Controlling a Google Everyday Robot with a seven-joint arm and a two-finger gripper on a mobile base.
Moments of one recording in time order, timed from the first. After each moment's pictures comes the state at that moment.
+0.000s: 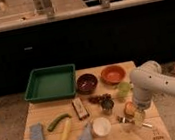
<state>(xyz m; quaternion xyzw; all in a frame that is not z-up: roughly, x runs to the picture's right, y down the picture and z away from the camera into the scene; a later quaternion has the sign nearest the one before) 0.216 0.254 0.706 -0.44 0.06 0.19 0.88</state>
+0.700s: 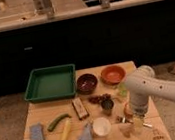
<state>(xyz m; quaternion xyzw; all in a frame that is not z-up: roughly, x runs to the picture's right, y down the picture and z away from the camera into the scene) 0.204 0.273 0.700 -0.45 0.08 0.15 0.87</state>
